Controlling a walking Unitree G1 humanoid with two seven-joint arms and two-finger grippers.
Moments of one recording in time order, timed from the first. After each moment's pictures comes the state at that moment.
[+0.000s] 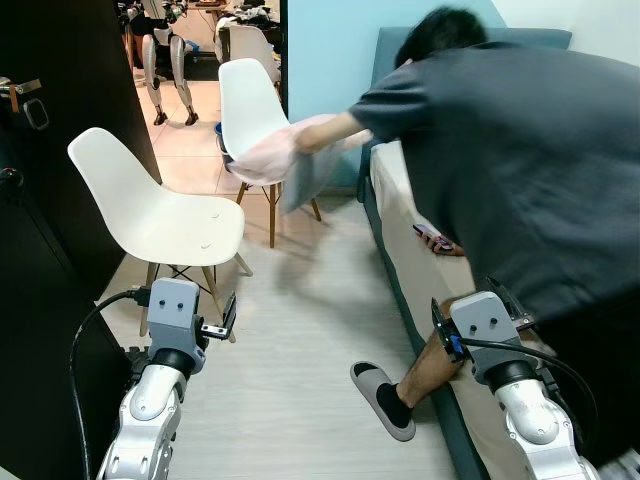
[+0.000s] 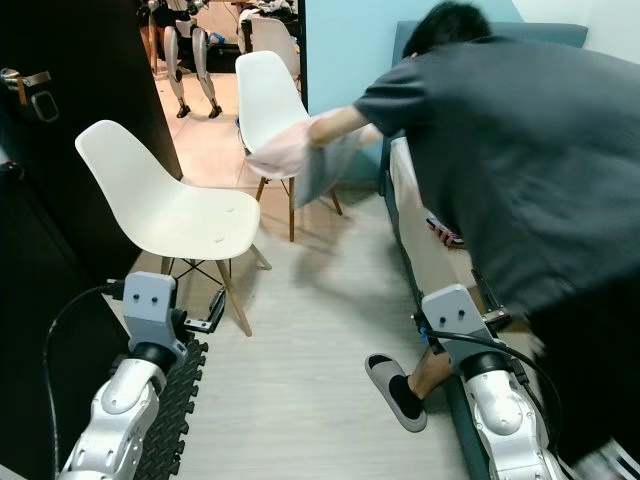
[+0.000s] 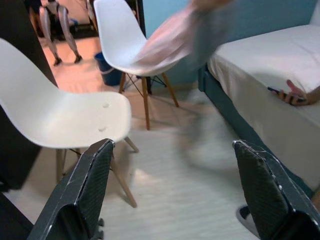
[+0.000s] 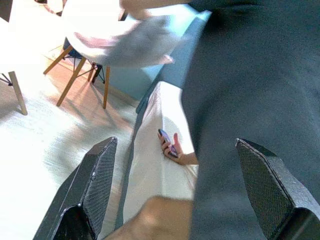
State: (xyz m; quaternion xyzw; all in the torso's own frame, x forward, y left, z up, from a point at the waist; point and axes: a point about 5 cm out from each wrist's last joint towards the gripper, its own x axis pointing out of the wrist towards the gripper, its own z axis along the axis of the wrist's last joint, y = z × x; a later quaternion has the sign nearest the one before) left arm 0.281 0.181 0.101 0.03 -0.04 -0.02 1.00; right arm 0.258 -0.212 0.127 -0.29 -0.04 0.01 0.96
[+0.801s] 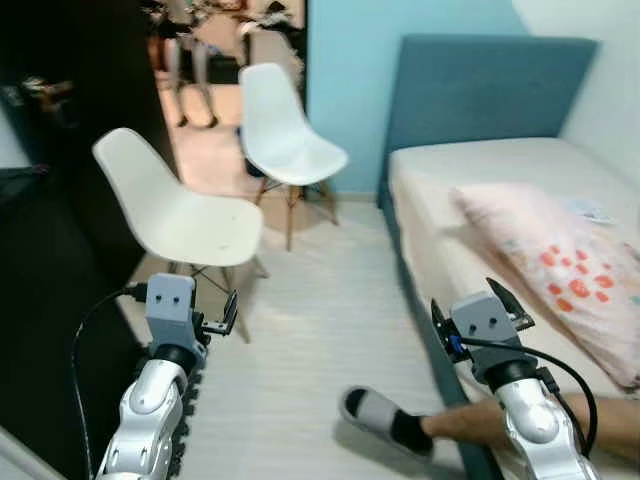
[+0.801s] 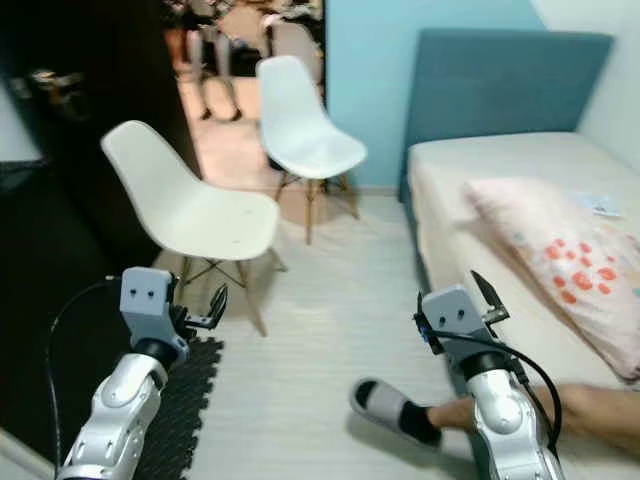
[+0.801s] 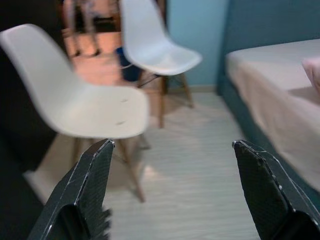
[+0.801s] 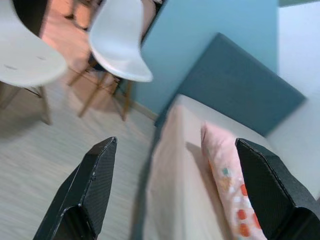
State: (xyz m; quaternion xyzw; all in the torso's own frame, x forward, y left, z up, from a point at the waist) left arm 0.285 0.185 0.105 0.01 -0.04 -0.02 1.00; right arm 0.259 -0.211 0.127 -0.29 -0.04 0.02 0.96
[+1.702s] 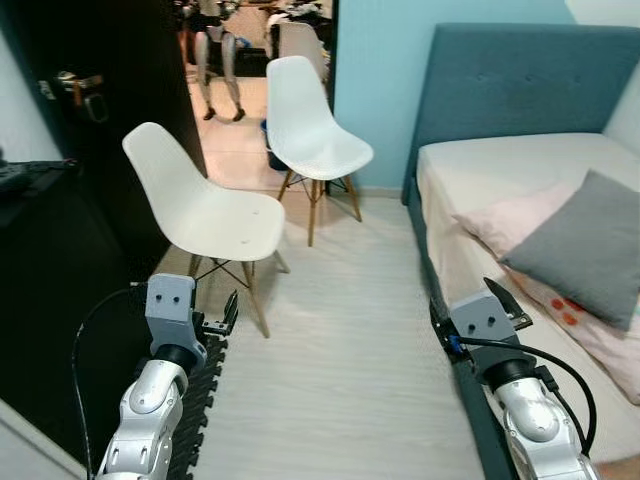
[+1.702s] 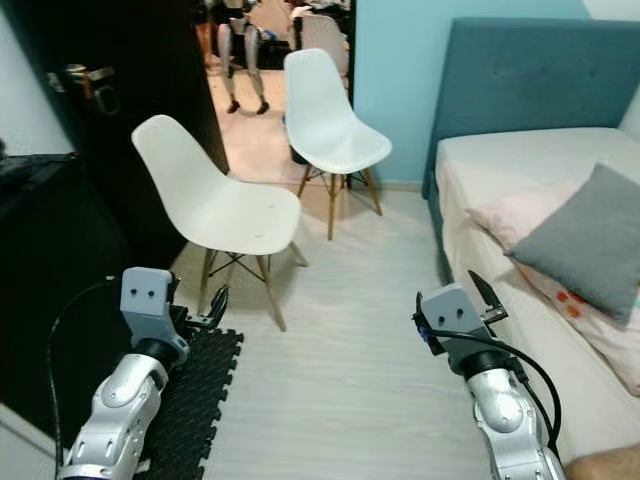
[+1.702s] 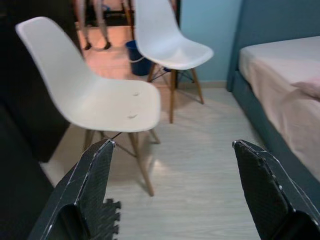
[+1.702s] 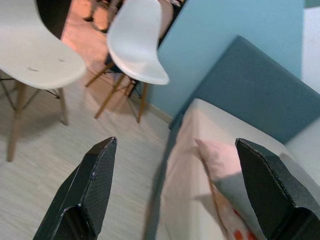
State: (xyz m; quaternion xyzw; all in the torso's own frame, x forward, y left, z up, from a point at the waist) left arm 0.285 0.182 0.104 0.01 -0.03 -0.03 1.00; right arm 0.260 -0.212 0.126 -0.29 -0.04 0.03 0.96
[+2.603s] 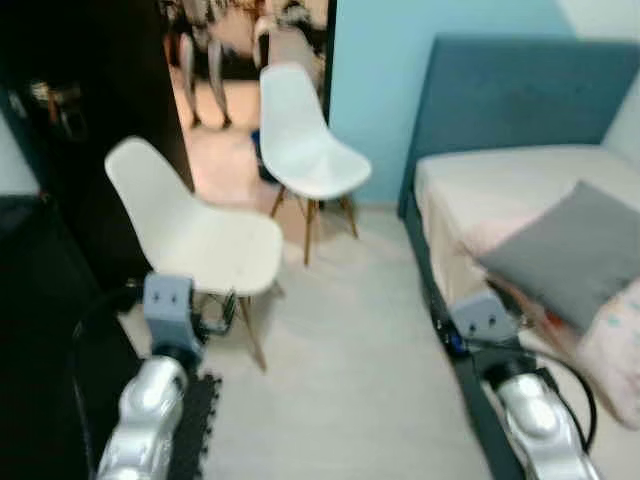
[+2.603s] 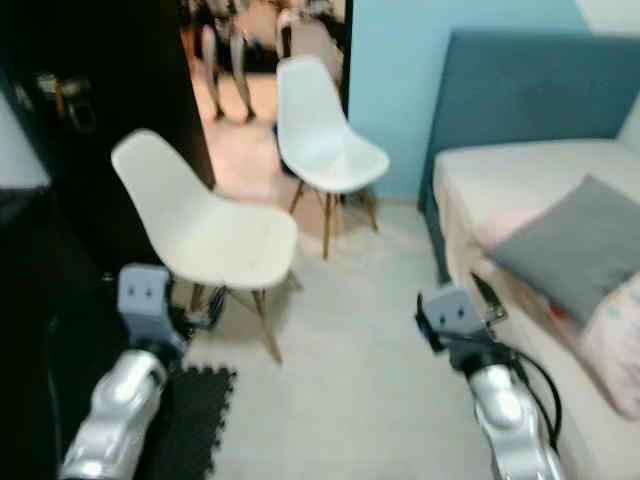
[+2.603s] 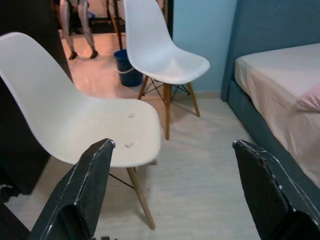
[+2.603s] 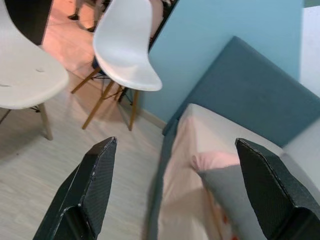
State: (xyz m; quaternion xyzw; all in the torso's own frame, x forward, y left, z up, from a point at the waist) left arm 0.289 0.176 0.108 0.01 -0.04 -0.04 1.00; right arm 0.259 -0.216 0.123 -0.29 -0.03 0.03 0.96
